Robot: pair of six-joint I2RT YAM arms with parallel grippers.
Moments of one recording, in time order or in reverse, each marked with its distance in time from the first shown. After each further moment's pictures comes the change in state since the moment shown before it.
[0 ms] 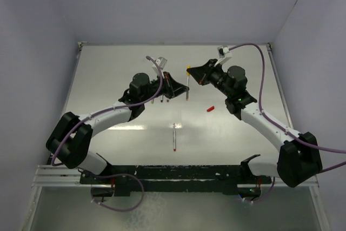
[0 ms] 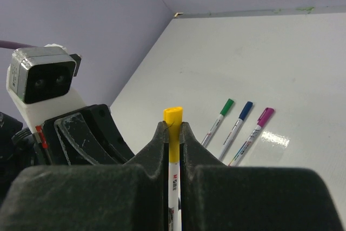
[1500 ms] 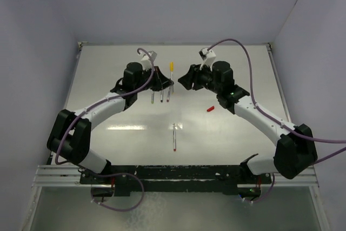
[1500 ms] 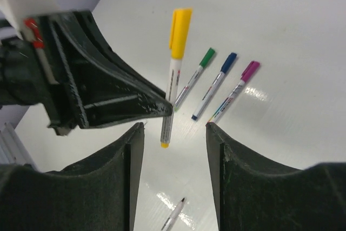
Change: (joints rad) left arm 0.159 0.029 0.088 -0.267 0.014 0.103; right arm 0.078 0.106 0.143 -0.319 0.032 -0.195
